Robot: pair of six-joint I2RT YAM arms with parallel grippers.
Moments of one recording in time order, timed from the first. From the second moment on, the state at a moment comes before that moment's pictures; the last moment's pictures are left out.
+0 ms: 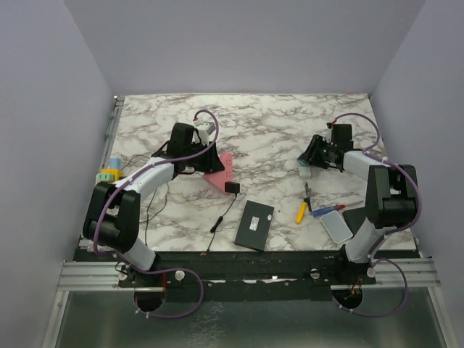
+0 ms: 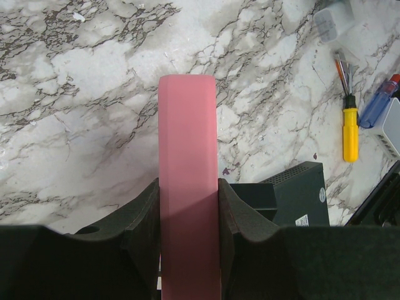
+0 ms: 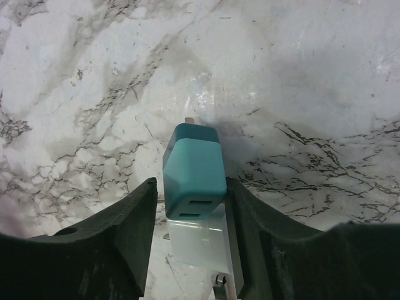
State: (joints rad) left arm -0.33 1.57 0.99 -0.14 0.50 -0.22; right arm 0.01 1.75 0.98 -0.08 -0.30 0.38
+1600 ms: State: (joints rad) left arm -0.34 1.57 0.98 -0.14 0.50 -0.24; right arm 0.45 1.31 0.60 0.30 -0.44 0.45
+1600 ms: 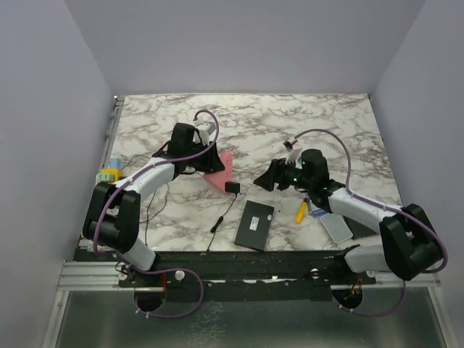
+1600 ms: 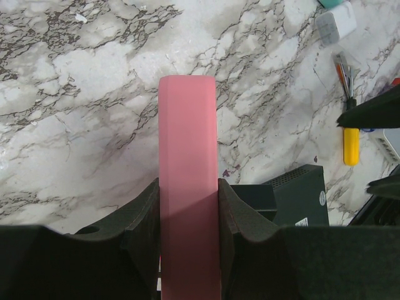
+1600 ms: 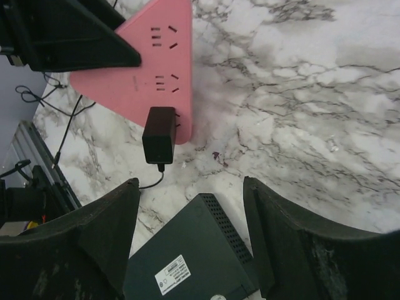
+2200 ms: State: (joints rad) left arm -0.35 1.57 0.98 -0.13 0.49 -0.24; right arm 0.68 1.58 0.70 0.40 -0.37 0.48
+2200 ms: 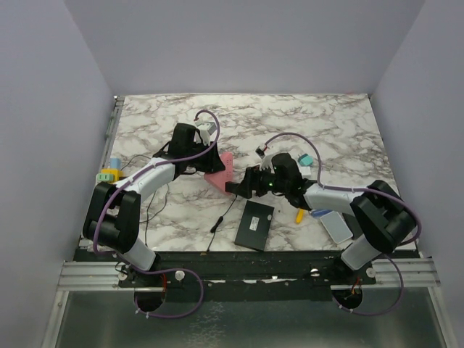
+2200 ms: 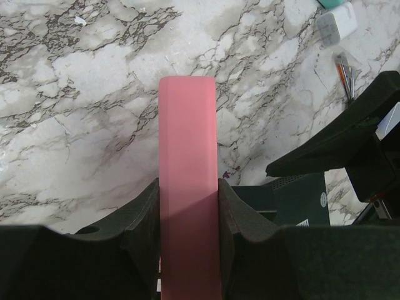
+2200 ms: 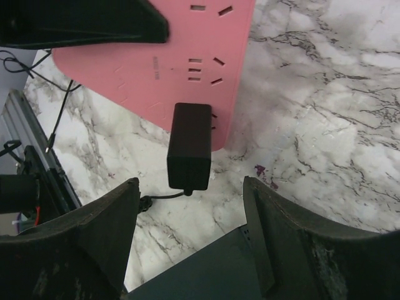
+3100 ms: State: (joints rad) left arm -0.36 1.57 0.98 -0.13 0.48 -0.24; right arm 0.74 1.70 0.81 0.39 -0.32 0.50
